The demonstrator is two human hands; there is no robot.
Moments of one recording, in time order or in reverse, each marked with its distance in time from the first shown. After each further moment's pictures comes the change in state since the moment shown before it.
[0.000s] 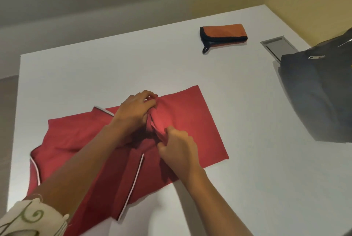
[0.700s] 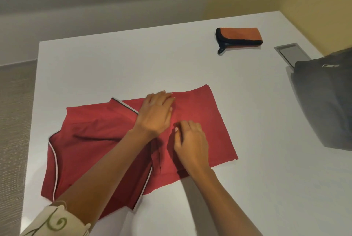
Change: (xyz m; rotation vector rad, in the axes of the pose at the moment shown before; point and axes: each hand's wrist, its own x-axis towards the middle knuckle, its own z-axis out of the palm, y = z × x) left_hand -0.019 0.015 0.014 0.017 0.023 -0.103; right_hand 0.003 -0.001 0.032 -0.038 0.213 -0.067
